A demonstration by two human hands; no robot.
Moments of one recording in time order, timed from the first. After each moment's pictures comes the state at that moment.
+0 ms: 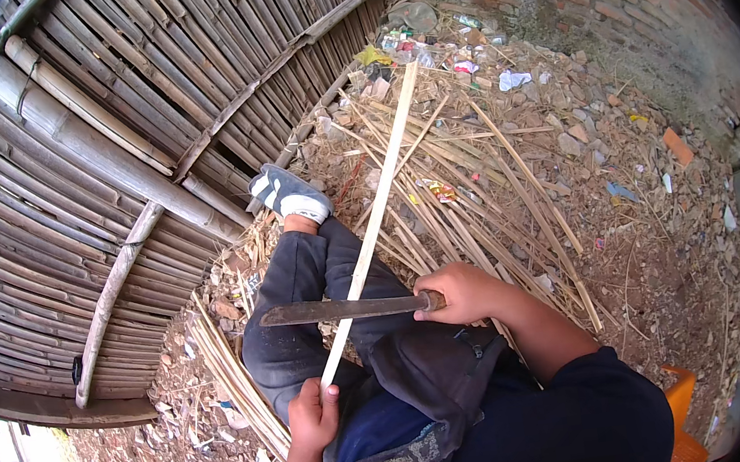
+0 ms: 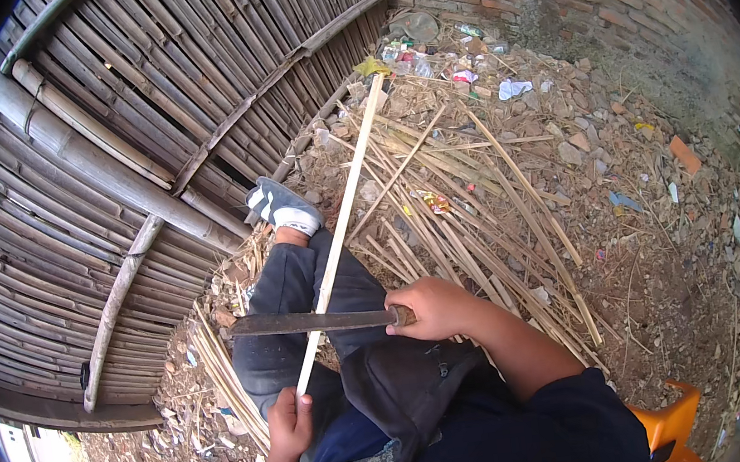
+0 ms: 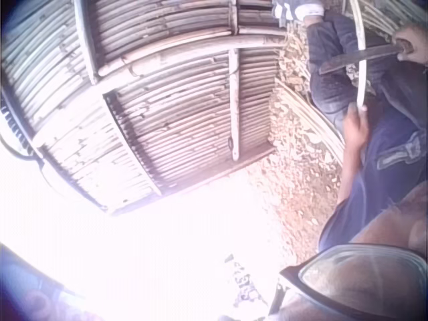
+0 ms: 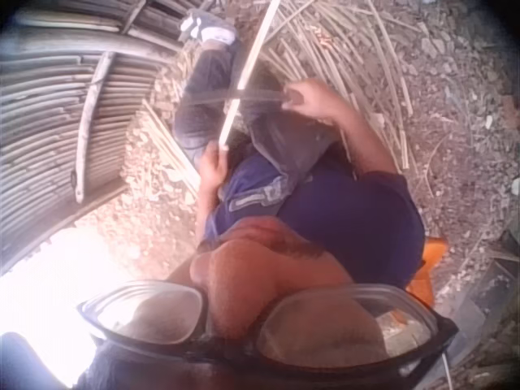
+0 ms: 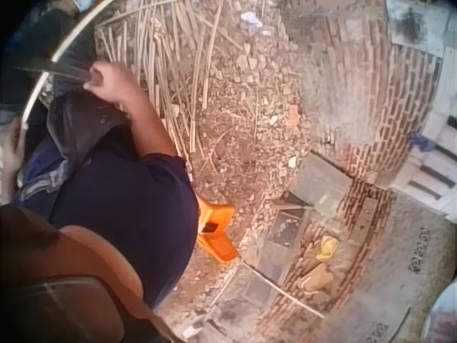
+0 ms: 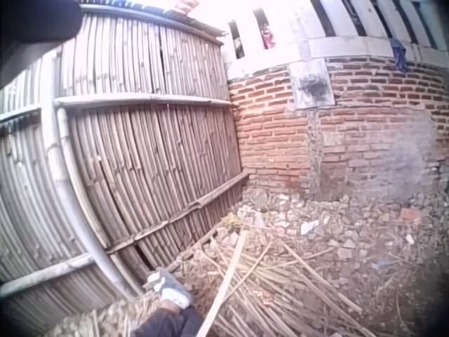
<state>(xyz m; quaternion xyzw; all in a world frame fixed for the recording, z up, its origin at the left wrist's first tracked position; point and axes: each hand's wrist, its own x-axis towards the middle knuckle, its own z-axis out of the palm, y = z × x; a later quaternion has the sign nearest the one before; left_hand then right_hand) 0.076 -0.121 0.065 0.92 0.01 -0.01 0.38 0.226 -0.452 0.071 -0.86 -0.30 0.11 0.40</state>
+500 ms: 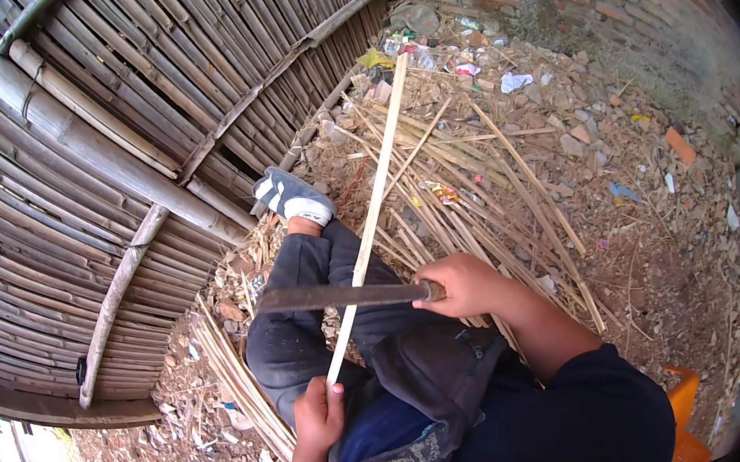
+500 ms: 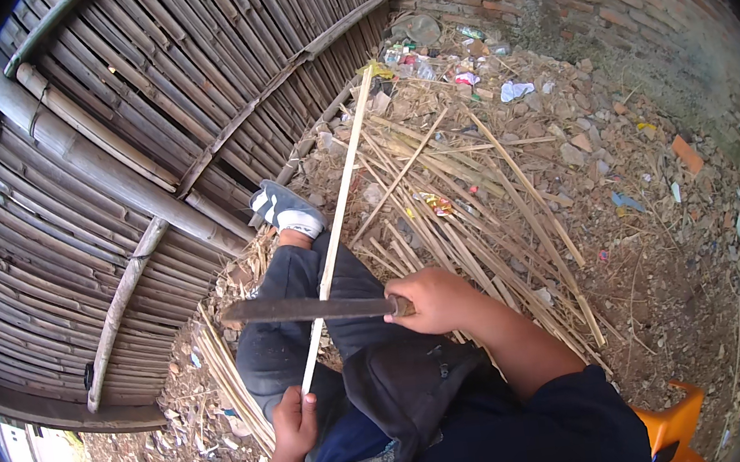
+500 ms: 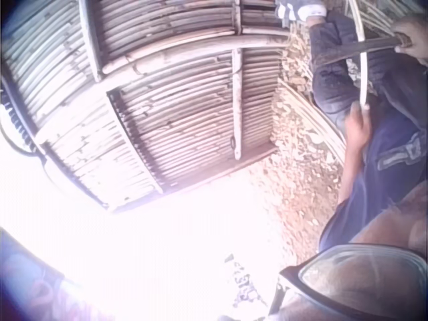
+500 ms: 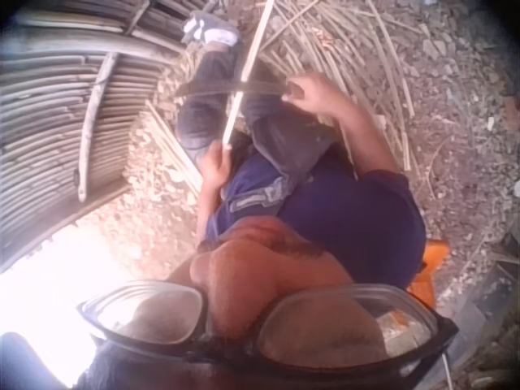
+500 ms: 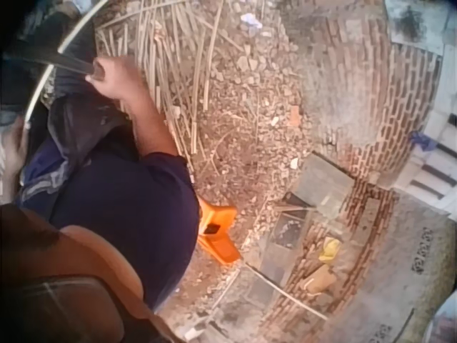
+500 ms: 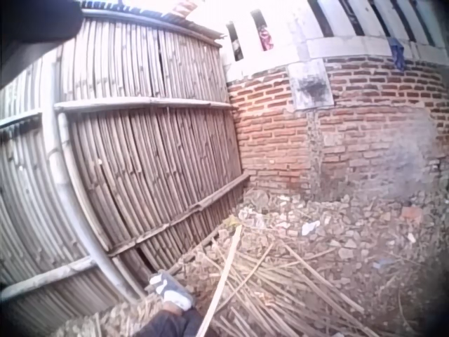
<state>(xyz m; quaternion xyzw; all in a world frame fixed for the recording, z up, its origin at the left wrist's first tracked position) 0.077 -0.126 0.063 0.92 0.00 0.01 0.38 0.231 -0.453 0.084 -0.88 -0.29 0.05 0.39</state>
